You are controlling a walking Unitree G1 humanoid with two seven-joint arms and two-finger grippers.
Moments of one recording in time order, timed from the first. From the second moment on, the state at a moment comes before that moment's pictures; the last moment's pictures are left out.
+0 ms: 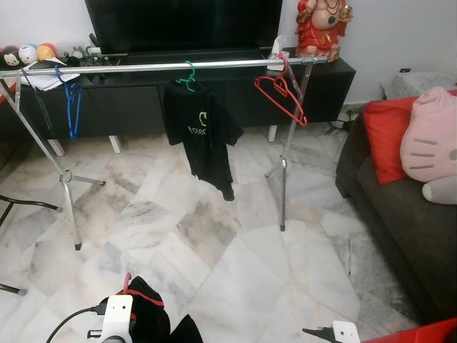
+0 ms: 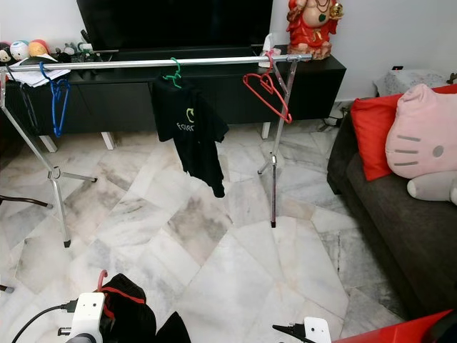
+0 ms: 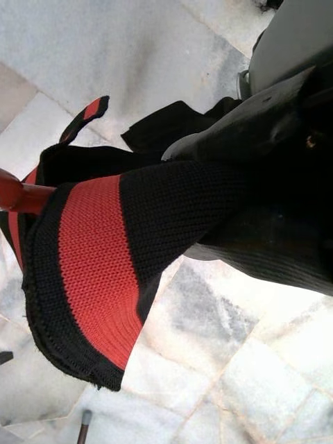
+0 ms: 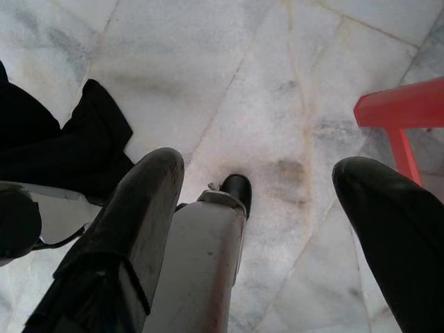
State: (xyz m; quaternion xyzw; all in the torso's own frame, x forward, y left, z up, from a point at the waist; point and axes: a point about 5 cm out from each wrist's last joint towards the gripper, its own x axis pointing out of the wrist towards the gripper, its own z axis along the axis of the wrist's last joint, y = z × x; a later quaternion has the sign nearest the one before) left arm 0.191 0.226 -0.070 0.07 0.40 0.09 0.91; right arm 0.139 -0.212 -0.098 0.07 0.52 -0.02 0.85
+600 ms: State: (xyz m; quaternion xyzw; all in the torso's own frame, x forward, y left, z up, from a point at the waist) left arm 0.190 0.227 -0.071 0.07 0.40 0.09 0.91; right arm 0.139 -0.212 -0.098 0.07 0.52 -0.02 0.85
